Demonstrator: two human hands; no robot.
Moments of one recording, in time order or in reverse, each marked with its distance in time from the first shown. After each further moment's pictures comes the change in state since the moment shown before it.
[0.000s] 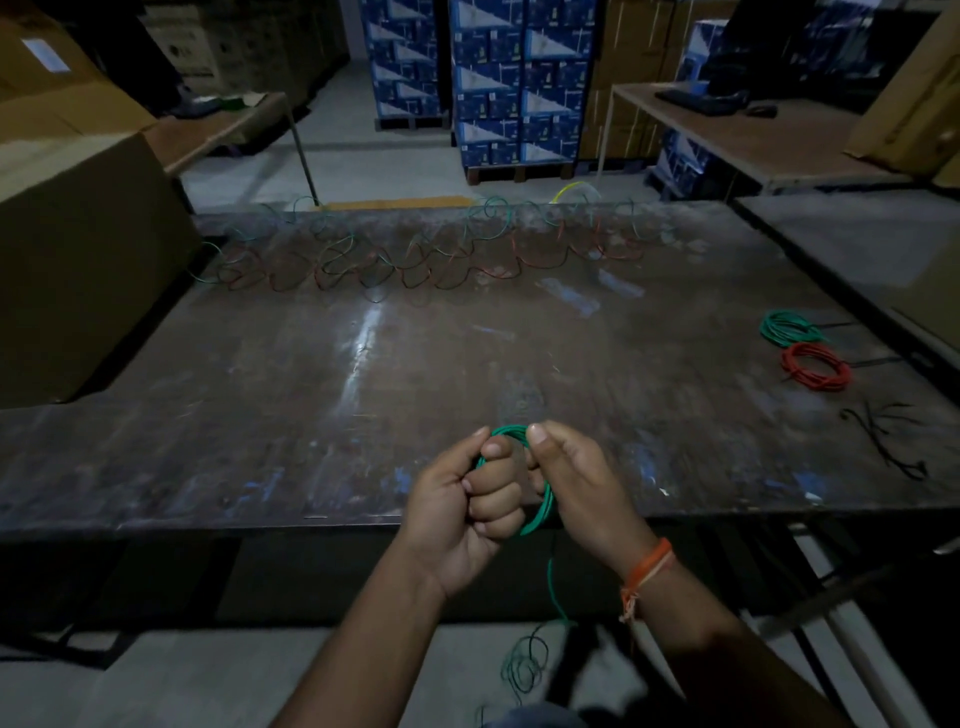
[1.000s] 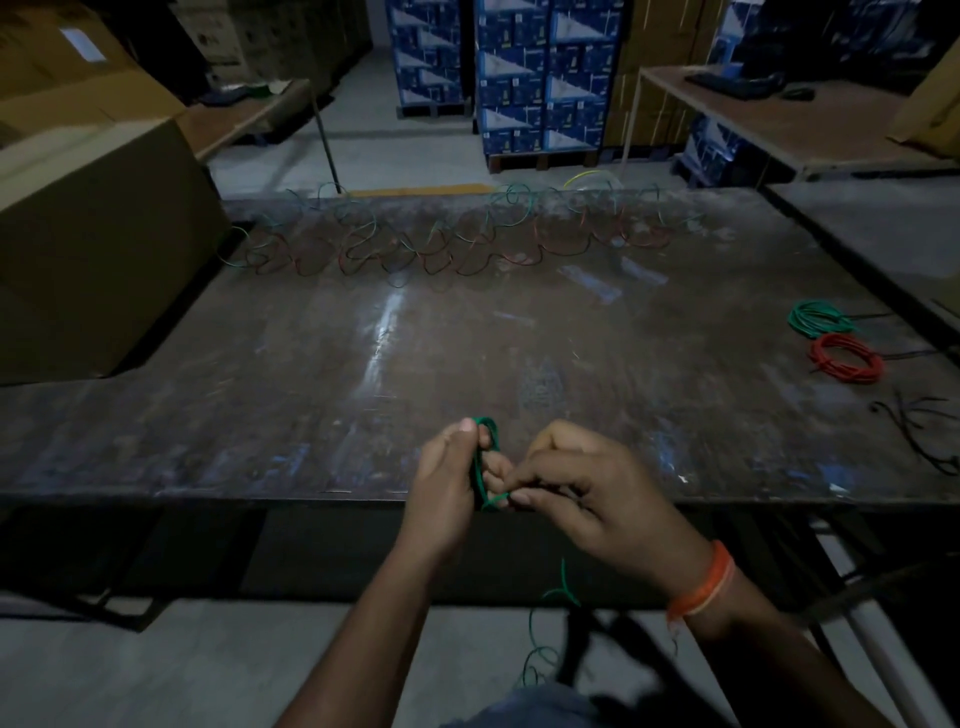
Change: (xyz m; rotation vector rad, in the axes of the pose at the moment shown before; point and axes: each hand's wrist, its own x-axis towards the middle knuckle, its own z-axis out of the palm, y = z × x) left_hand -0.017 -0.004 -0.009 0.717 0.447 0.468; right_hand -0.026 -0.043 -0.014 -0.366 -0.269 -0.483
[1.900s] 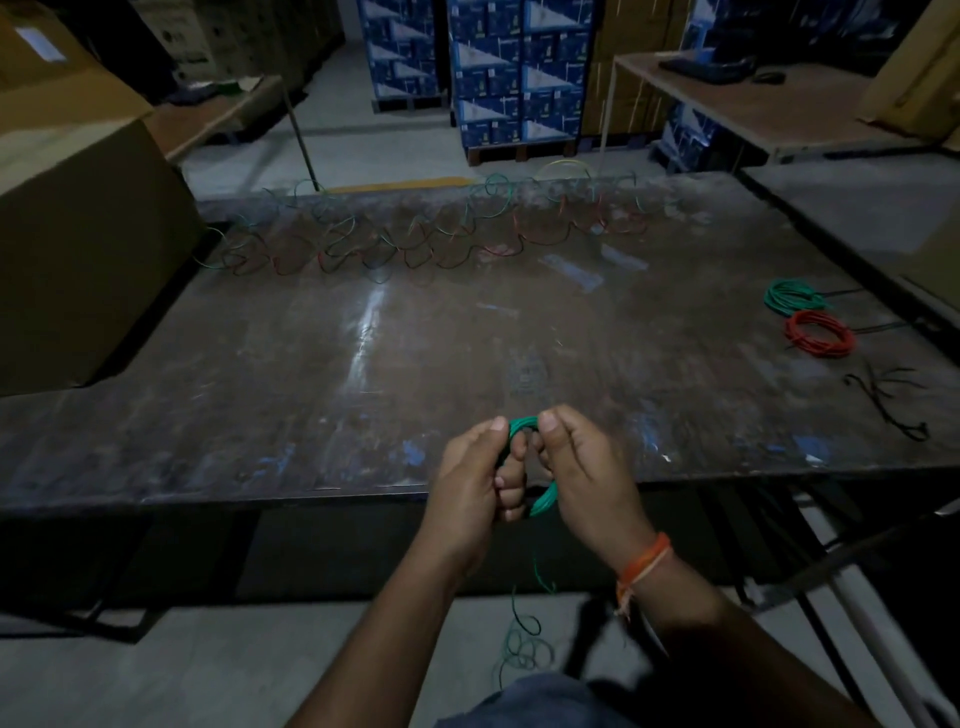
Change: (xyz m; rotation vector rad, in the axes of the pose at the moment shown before) left_hand -0.013 -0.004 0.024 -0.115 -0.188 -0.170; right_hand -0.008 0.023 0.037 0.160 0.402 0.474
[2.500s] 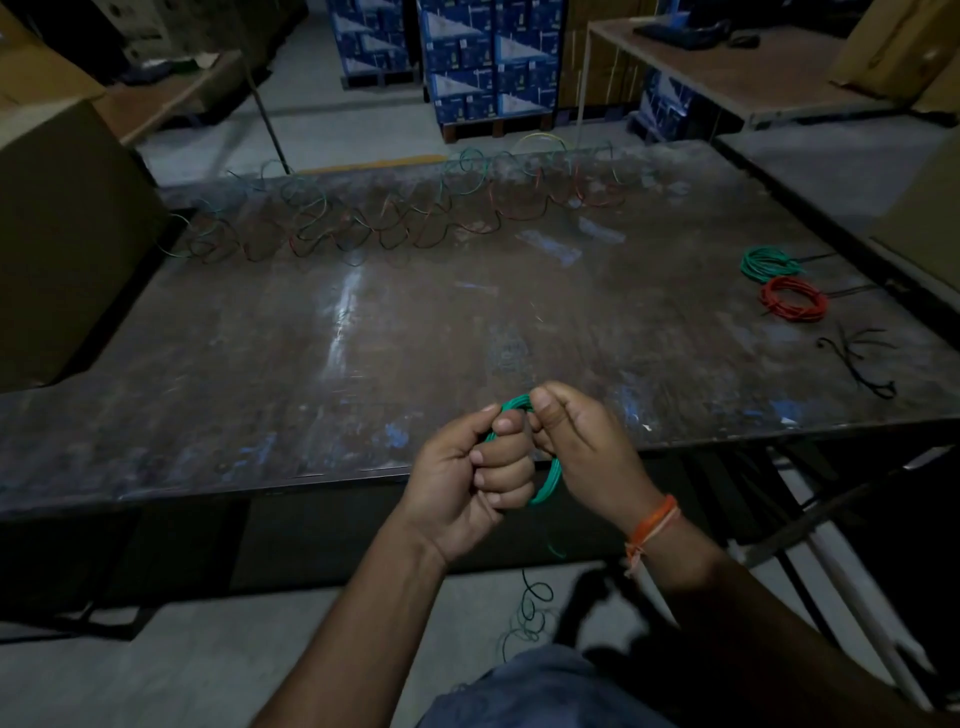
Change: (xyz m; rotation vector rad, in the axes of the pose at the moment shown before) left_hand 0.002 -0.002 -0.008 -0.527 -0.466 -0.357; right_hand 0.001 0.004 -0.020 0.065 -0.143 0.038
